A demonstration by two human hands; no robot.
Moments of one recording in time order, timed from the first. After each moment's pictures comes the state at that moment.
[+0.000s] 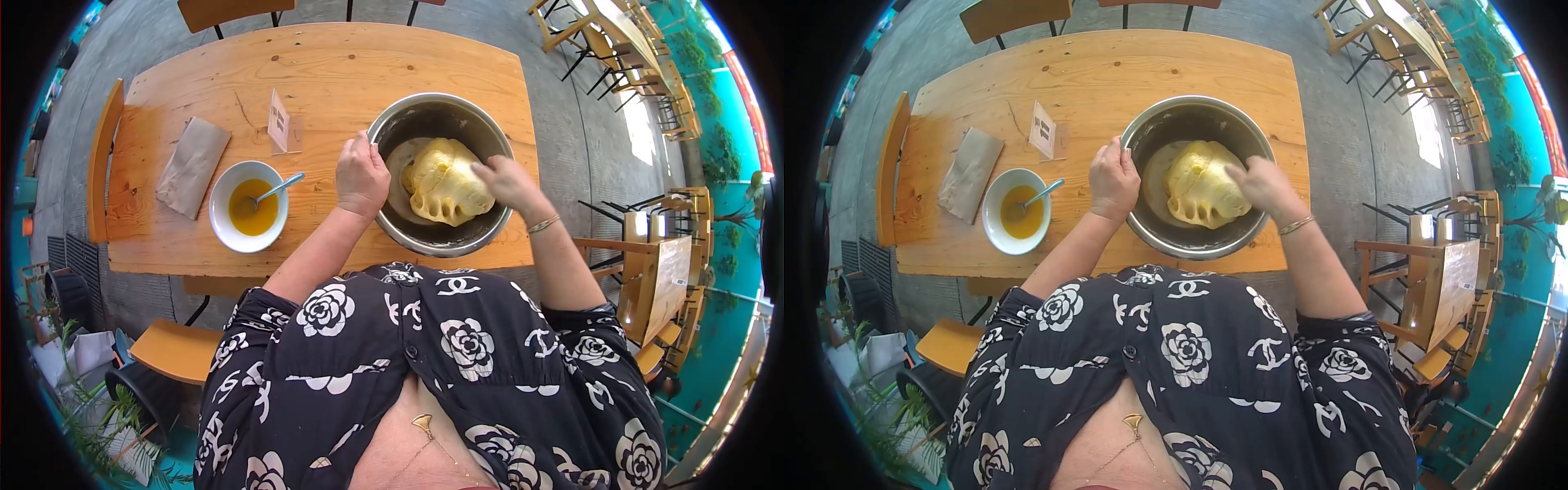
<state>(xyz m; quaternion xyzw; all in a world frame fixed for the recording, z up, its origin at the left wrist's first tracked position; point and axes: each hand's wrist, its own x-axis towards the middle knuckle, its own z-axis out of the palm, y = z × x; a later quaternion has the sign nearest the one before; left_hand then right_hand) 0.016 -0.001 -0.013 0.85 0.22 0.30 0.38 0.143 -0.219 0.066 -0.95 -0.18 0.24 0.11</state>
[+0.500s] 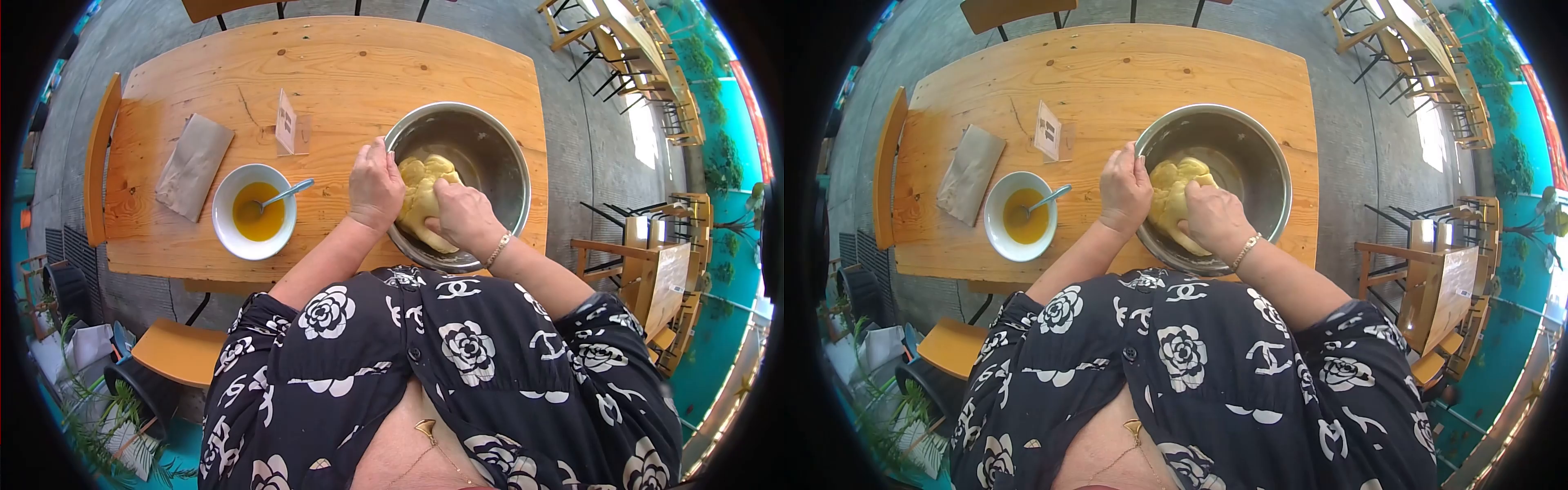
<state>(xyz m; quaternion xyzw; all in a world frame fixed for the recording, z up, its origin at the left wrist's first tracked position) 0.013 0.001 -0.009 0.86 0.20 0.25 0.40 0.073 -0.150 0.066 -0.90 -0.36 0.26 0.03</state>
